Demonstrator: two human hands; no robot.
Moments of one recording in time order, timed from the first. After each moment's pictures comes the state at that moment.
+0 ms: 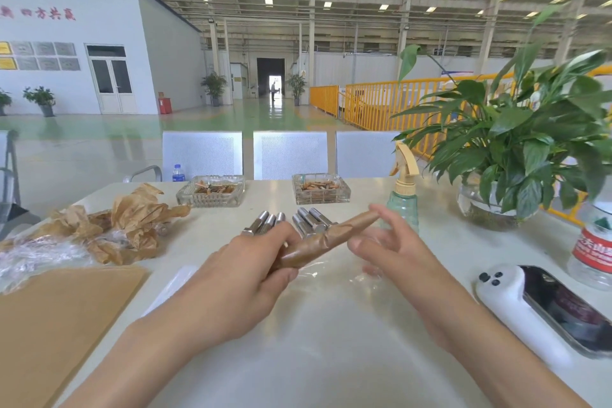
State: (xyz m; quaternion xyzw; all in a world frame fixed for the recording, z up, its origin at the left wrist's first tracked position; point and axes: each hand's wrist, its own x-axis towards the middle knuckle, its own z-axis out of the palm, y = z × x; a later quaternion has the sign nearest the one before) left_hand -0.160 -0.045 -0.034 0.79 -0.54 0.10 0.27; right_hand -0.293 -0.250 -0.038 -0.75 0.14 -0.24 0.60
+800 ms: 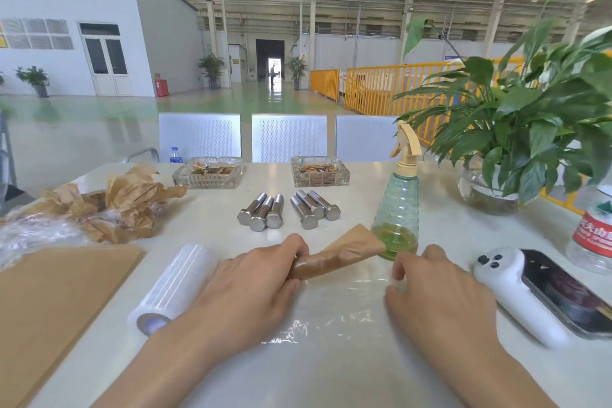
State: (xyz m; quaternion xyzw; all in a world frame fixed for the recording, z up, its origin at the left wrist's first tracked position) left_hand -0.173 -0.056 -0.072 0.83 -0.51 0.07 0.19; right_hand -0.319 -0.247 -0.077 -0.91 0.38 -0.16 -0.02
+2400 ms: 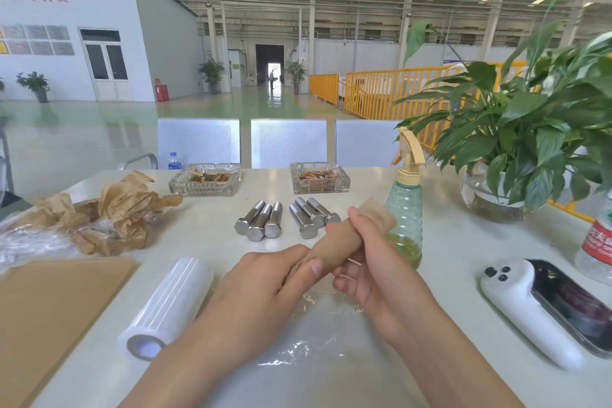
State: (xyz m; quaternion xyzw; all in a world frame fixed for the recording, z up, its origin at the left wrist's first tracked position) left_hand -0.161 -0.075 -0.079 0.80 -0.48 0.07 0.35; right_hand -0.246 -0.228 -0.056 -0.51 0.22 -0.21 0.81
